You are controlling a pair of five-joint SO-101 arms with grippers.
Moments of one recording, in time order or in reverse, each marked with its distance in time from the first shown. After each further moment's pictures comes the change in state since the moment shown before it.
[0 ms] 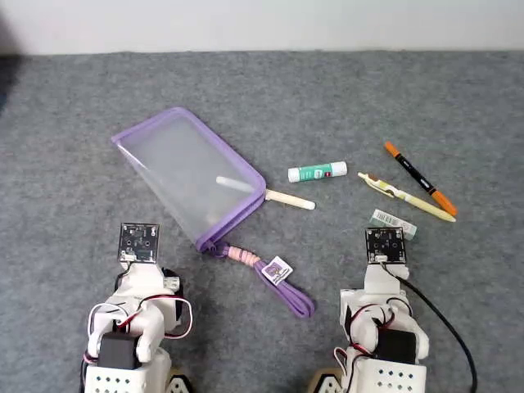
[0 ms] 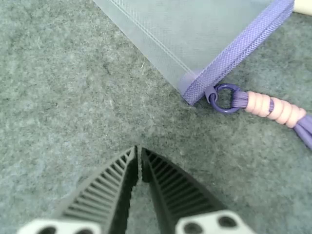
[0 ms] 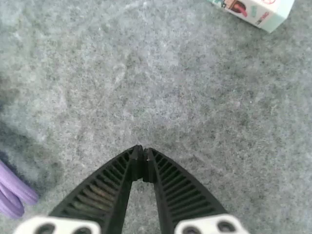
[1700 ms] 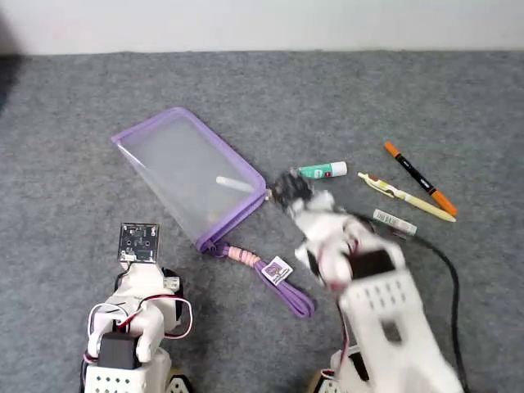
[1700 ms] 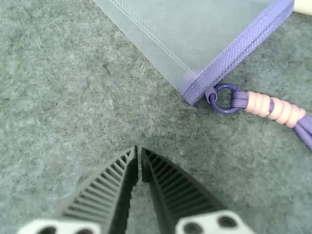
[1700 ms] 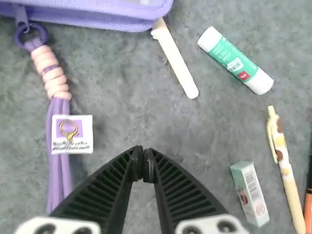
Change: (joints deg) left arm 0.0 0.0 0.0 0.0 0.0; right arm -23.5 61.3 -45.0 -16.8 23.9
